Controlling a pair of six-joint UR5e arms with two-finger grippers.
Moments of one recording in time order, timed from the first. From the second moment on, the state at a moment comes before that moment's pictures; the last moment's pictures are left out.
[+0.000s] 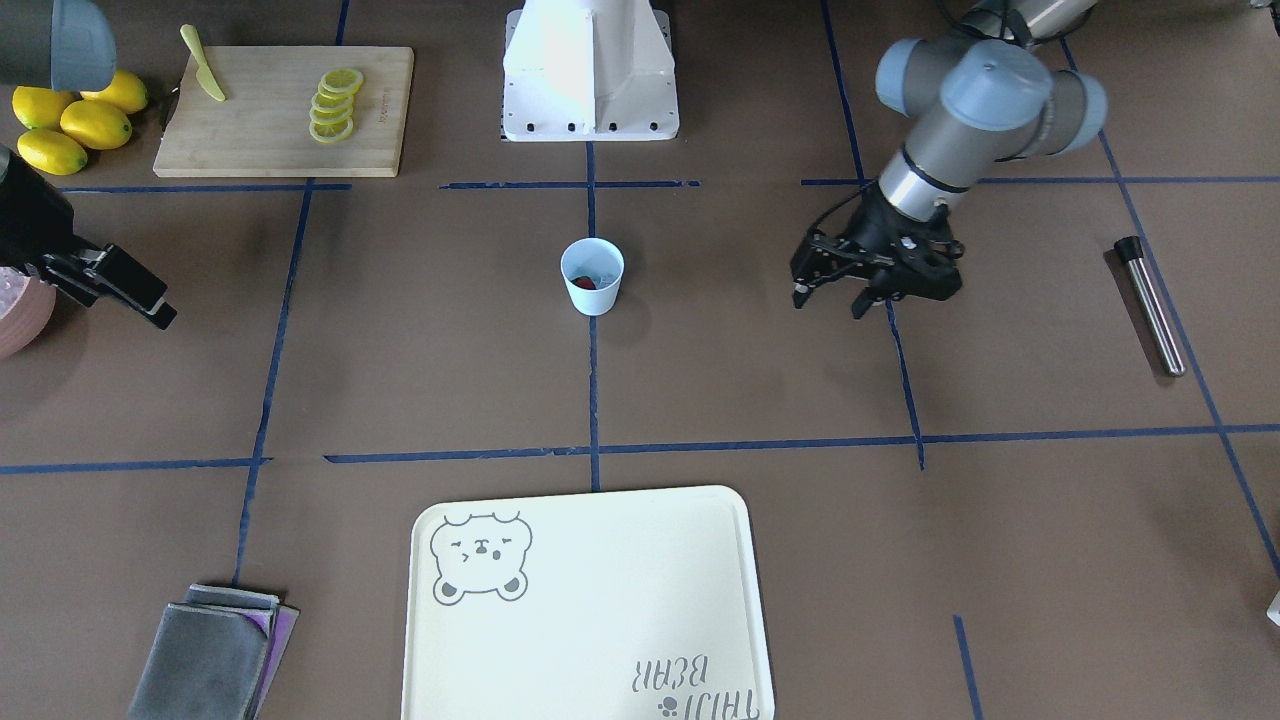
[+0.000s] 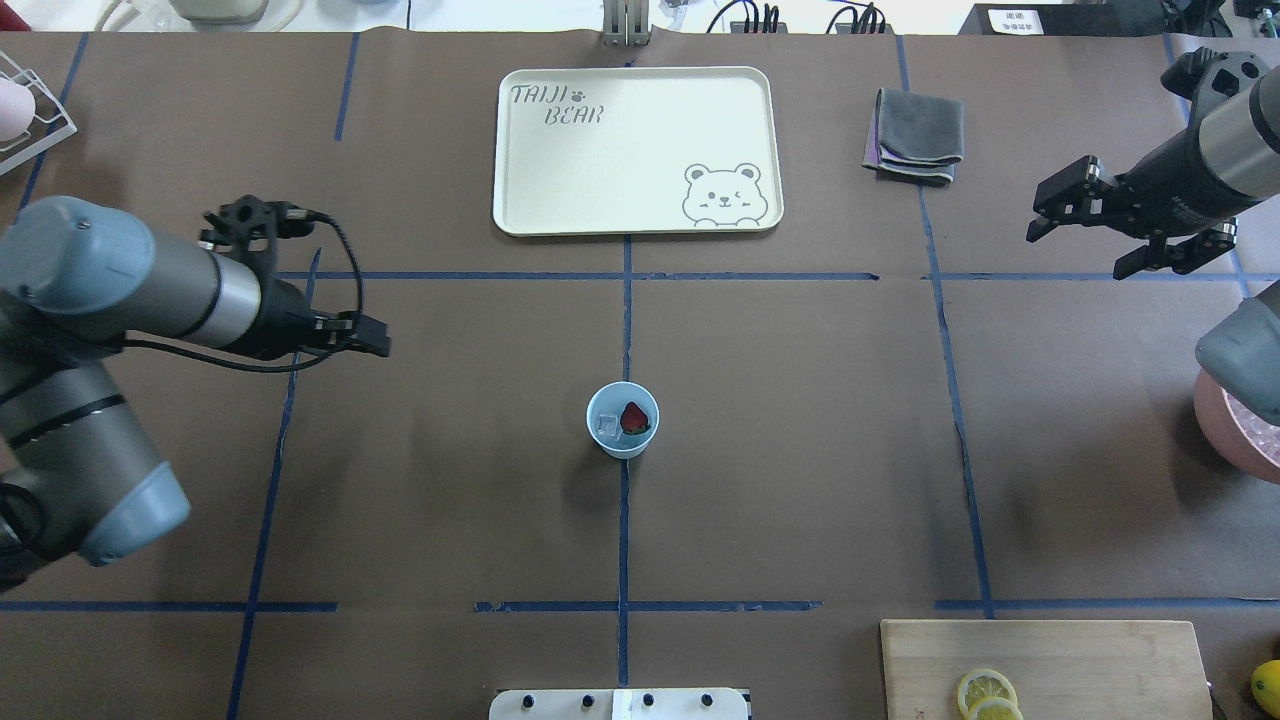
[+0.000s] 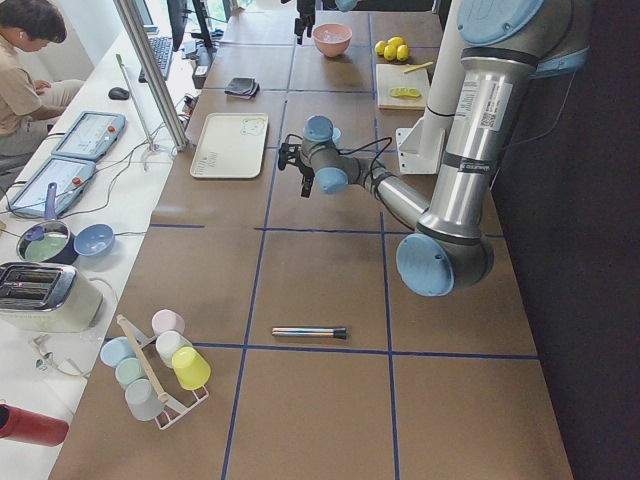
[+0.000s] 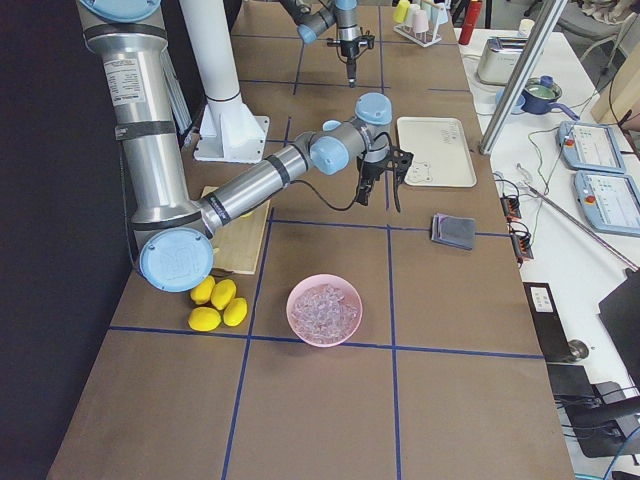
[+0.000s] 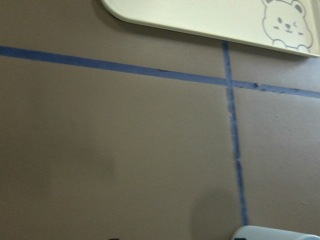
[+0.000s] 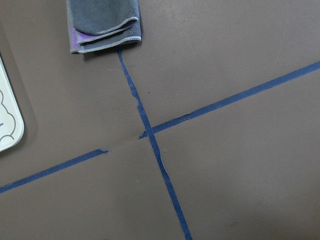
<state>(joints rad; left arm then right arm) -0.76 -1.75 -1.81 -2.11 -2.04 -1.03 1.08 -1.40 1.96 -1.51 2.26 1.15</state>
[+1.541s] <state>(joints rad) -1.16 -1.56 -1.37 -2.17 -2.21 -0.49 1.08 -1.40 1.97 -1.50 2.26 1.16</state>
